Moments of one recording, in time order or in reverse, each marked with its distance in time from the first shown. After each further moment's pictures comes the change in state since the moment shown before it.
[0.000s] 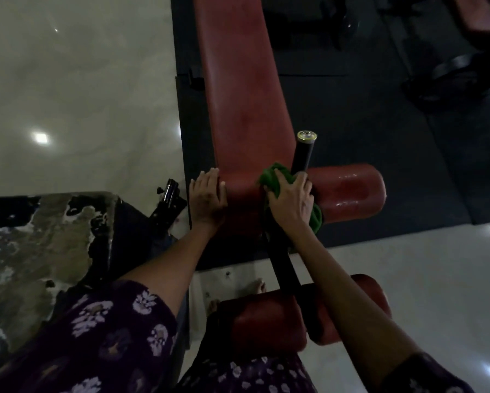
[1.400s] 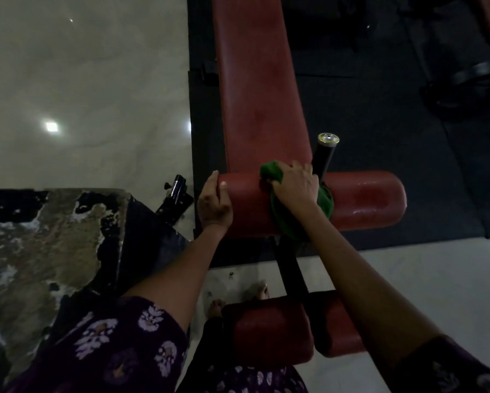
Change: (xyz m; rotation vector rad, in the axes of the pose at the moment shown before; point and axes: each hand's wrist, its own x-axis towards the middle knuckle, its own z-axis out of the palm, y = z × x) left_hand -0.005 0.002 0.002 -0.454 0.137 -0.380; right_hand 0.040 -0.026 -0.011 -0.159 -0.133 -0.103
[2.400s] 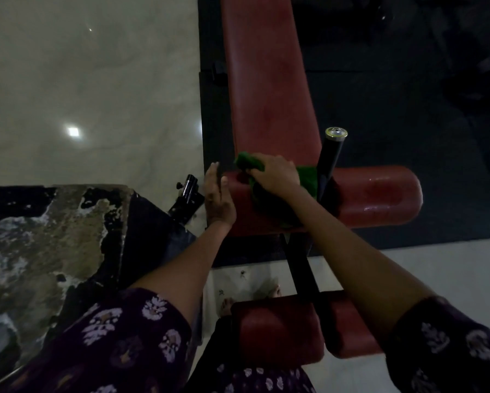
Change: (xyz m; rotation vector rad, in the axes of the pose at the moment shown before) left_hand 0.002 -0.002 0.002 -0.222 0.010 0.004; right_hand 0.022 -0.035 0.007 0.235 -0.104 -0.280
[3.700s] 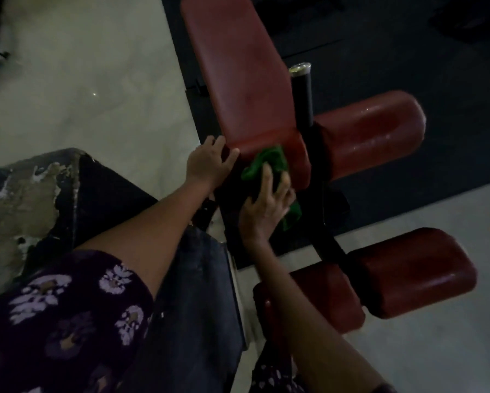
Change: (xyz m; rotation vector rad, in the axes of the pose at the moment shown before) left_hand 0.019 0.026 -0.012 1.137 -0.404 0.540; right_hand -0.104 -0.033 0.138 0.562 0.928 0.489
